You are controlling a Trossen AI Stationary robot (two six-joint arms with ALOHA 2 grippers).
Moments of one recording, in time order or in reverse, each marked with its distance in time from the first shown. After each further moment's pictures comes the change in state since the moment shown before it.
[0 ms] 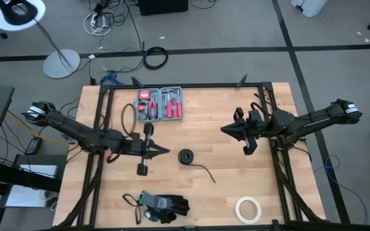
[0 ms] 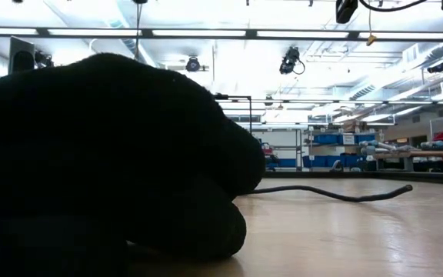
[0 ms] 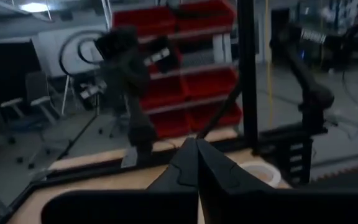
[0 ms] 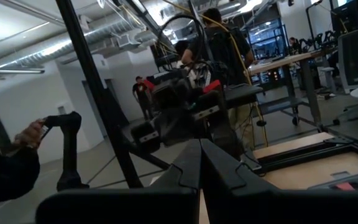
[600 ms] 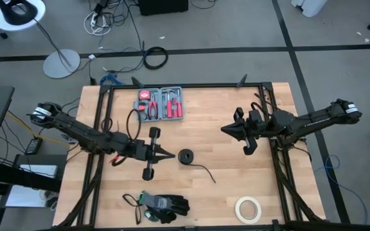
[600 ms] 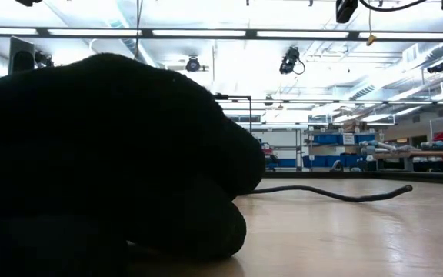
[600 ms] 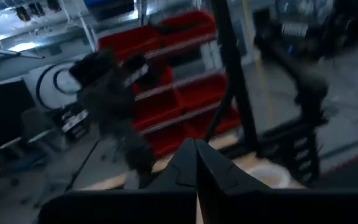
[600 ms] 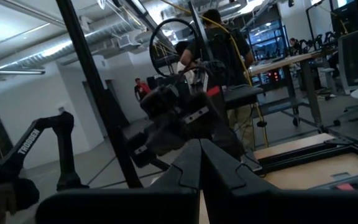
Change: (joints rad) left arm -0.001 0.126 0.025 0.167 0.067 0.156; right arm 0.000 0.000 0.000 0.004 0.000 0.000
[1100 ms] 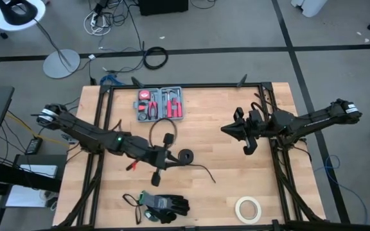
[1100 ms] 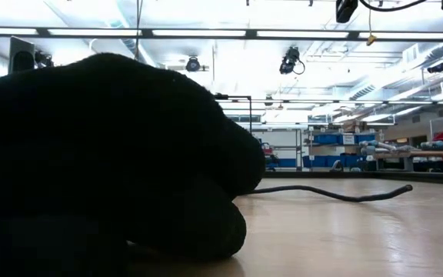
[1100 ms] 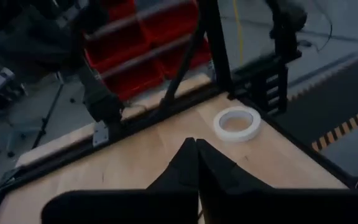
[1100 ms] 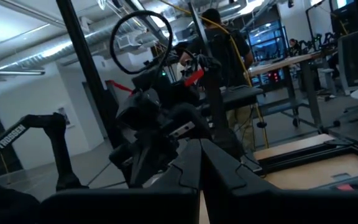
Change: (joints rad) left arm -0.001 0.130 0.340 -0.575 0.045 -0.022; right arm 0.000 0.000 0.000 0.002 0.000 0.000
